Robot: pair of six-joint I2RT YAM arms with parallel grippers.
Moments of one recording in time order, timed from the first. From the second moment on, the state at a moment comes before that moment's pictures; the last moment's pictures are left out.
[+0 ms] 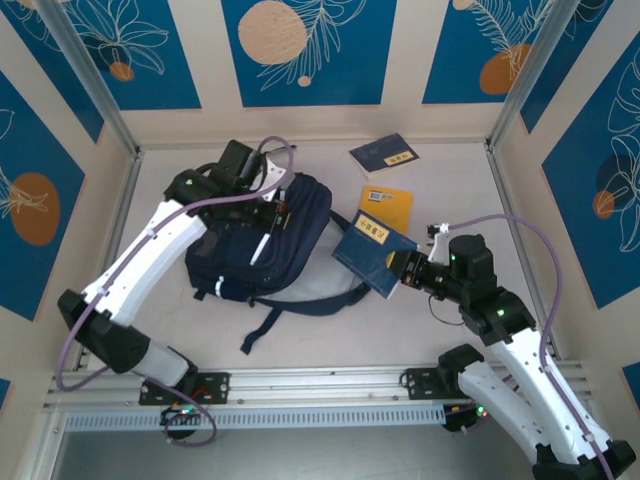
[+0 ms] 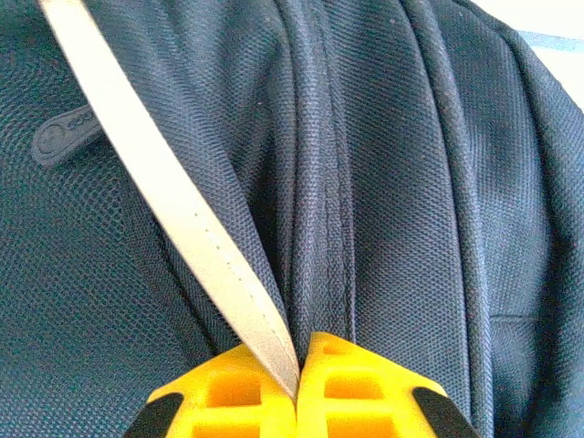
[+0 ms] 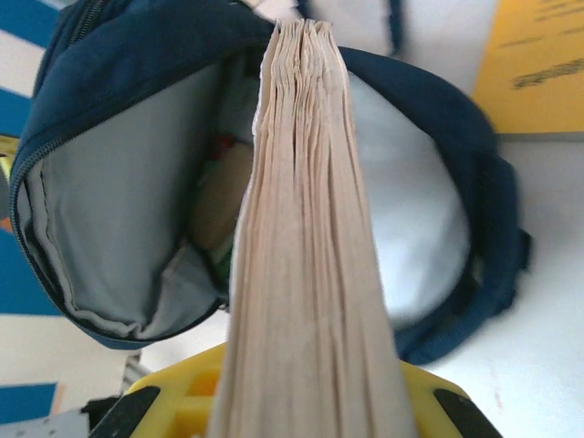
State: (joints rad) left arm -0.58 1.45 1.63 -1.10 0.25 -0.11; right arm 0.40 0.60 0.72 -0.62 -0.38 0.79
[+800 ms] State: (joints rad) left arm -0.47 1.28 1.51 -0.96 0.50 -0.16; right arm 0.51 0.75 0.51 -0.17 -0.64 1.21
